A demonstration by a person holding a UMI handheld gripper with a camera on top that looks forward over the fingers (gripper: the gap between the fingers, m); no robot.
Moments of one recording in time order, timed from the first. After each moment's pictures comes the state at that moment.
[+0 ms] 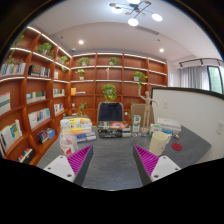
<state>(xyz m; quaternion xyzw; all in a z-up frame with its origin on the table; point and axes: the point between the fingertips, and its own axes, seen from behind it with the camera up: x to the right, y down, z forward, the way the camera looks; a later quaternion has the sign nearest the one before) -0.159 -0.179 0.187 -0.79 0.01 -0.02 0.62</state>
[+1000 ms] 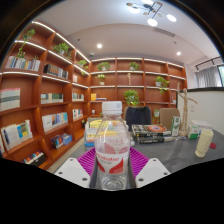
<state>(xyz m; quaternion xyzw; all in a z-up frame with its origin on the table) -0.332 -0.054 0.112 -0.75 -0.06 0.05 0.66</state>
